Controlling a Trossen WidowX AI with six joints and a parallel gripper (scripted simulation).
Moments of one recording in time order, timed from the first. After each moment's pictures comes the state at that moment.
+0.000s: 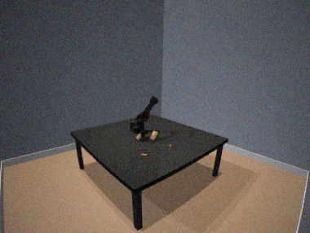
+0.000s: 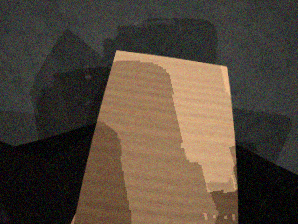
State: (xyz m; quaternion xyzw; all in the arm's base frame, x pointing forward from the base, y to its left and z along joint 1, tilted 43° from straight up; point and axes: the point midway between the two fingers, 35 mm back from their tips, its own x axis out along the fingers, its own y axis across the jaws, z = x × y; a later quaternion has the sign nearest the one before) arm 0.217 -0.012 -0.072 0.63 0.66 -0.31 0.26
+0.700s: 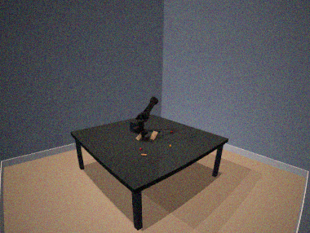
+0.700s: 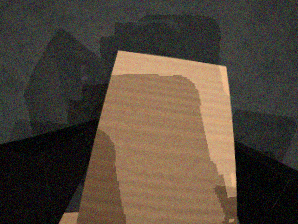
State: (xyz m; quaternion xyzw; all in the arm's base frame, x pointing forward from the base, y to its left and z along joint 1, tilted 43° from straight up) arm 0.216 -0.008 -0.076 0.63 0.66 -0.31 0.26
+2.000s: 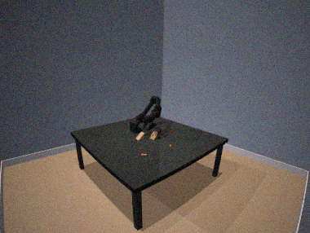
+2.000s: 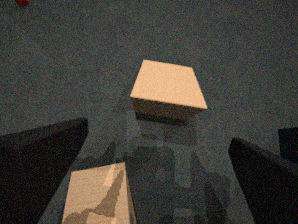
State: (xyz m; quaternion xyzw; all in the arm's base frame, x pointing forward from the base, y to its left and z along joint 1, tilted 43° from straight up) arm 0.230 -0.011 0.030 0.53 0.57 -0.46 0.43
